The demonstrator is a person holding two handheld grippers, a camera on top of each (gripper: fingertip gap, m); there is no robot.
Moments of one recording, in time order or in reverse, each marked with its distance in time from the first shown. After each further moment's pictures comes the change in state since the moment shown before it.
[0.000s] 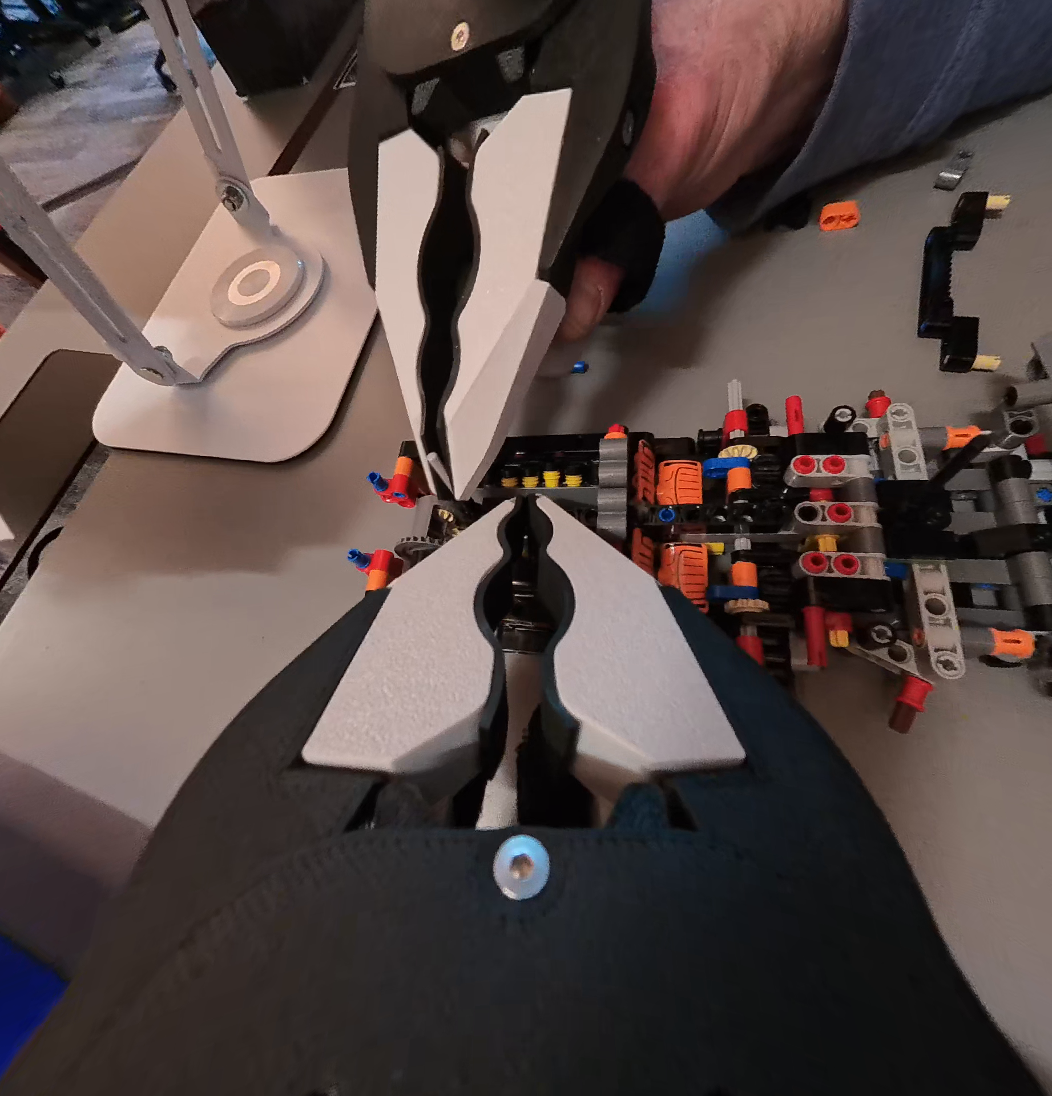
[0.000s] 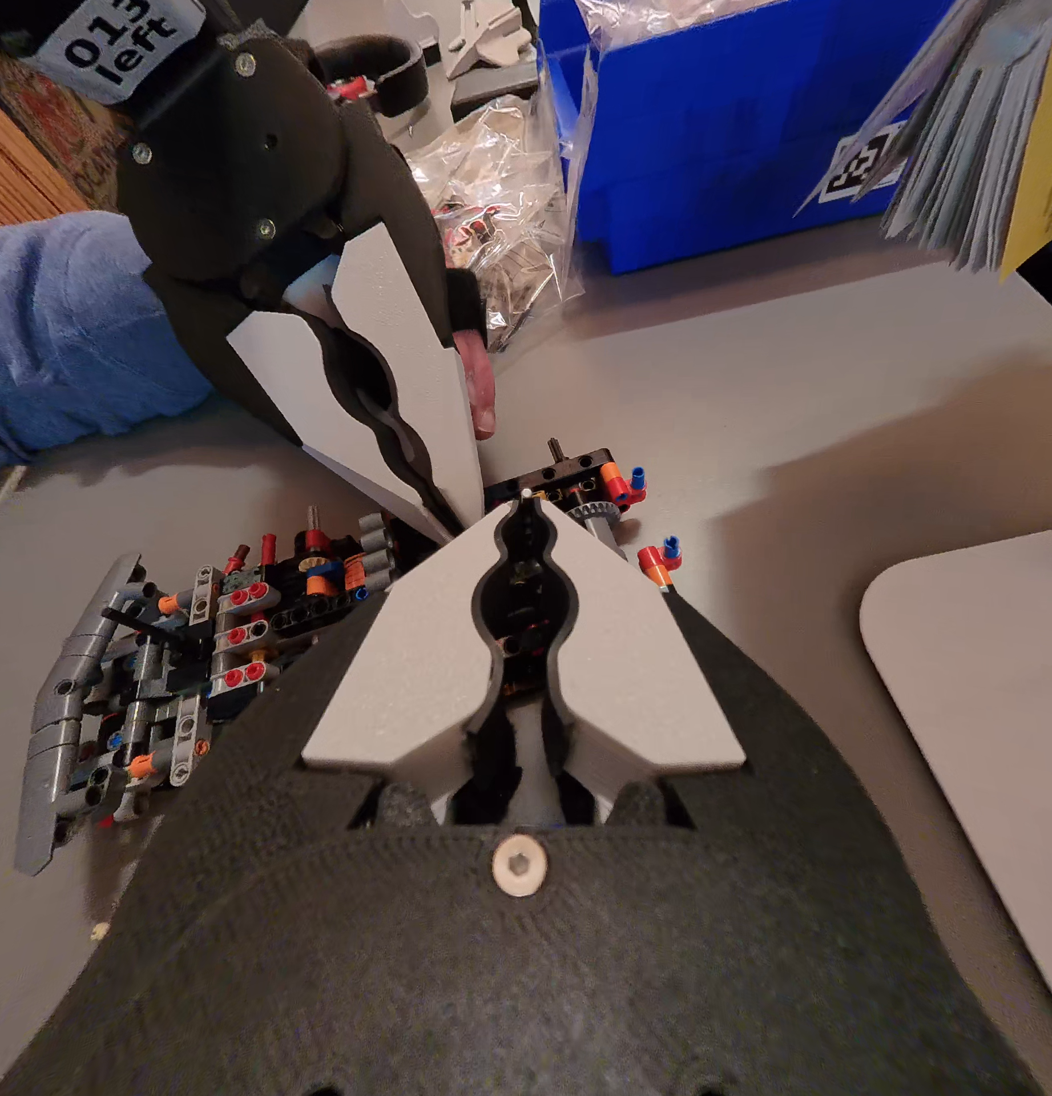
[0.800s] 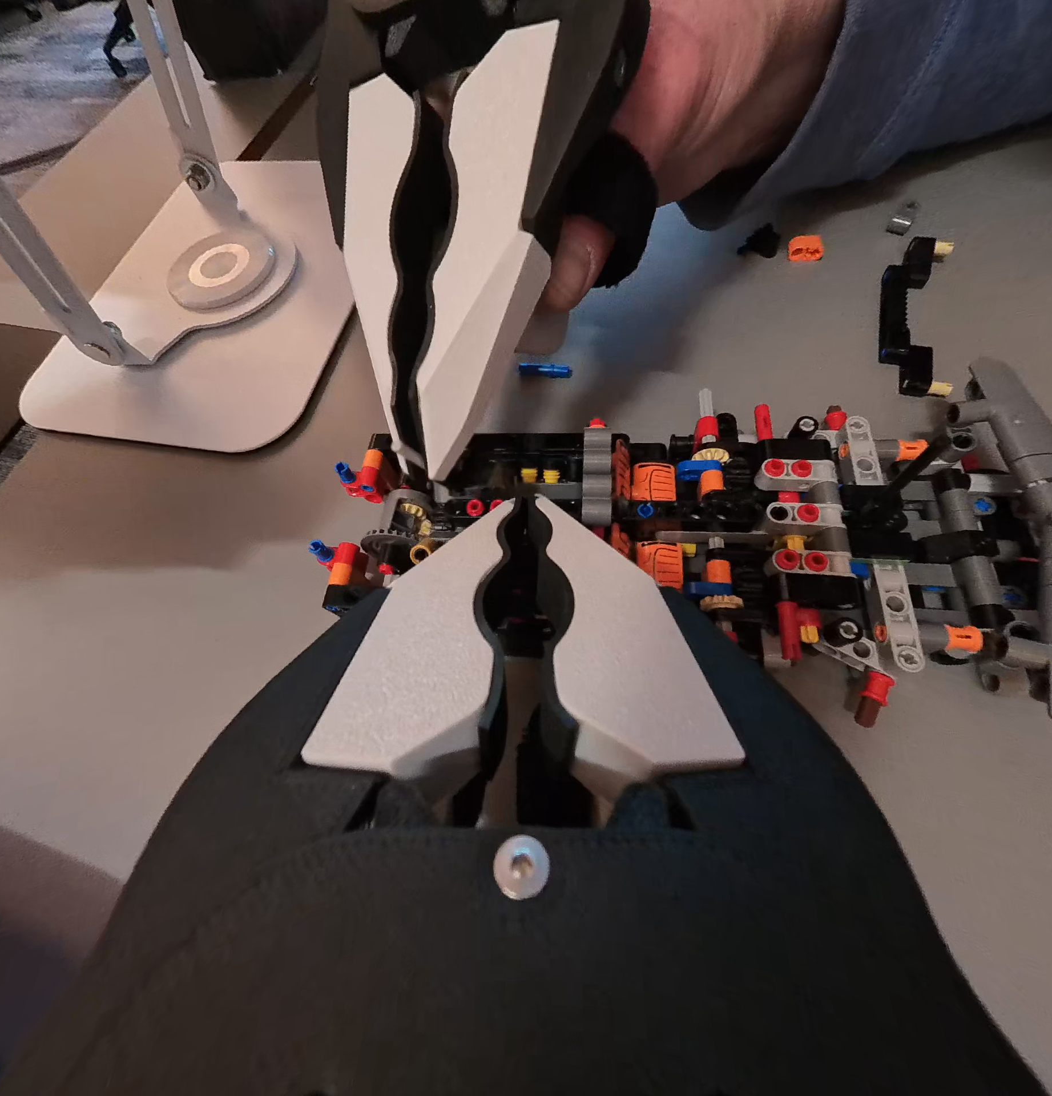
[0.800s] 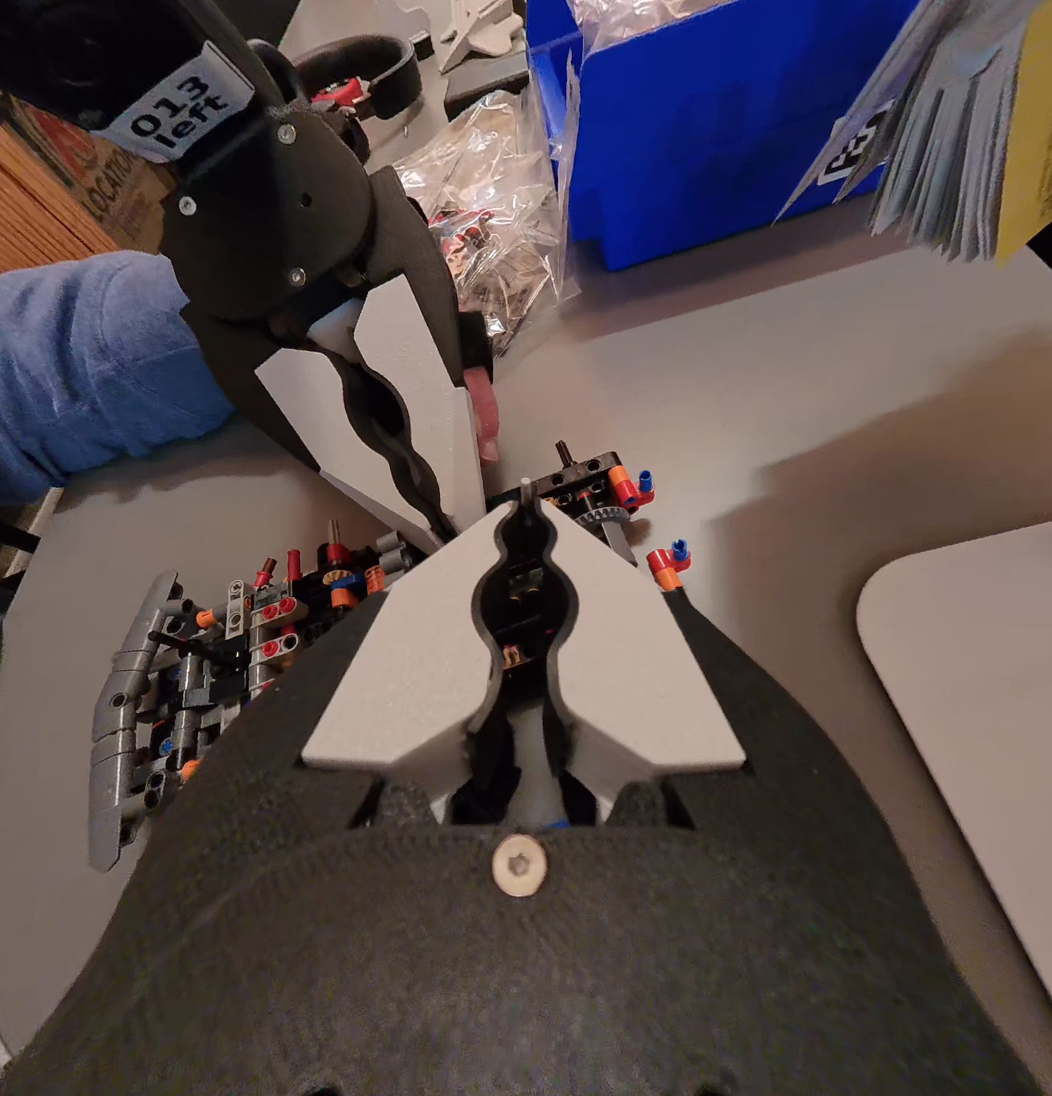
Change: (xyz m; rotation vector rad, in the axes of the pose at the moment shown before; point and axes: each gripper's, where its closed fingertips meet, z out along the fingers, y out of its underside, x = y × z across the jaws) left arm 0.003 0.003 0.003 0.038 0.069 -0.076; right arm 0.002 -0.007 -0.002 -0.031 -0.013 0.058
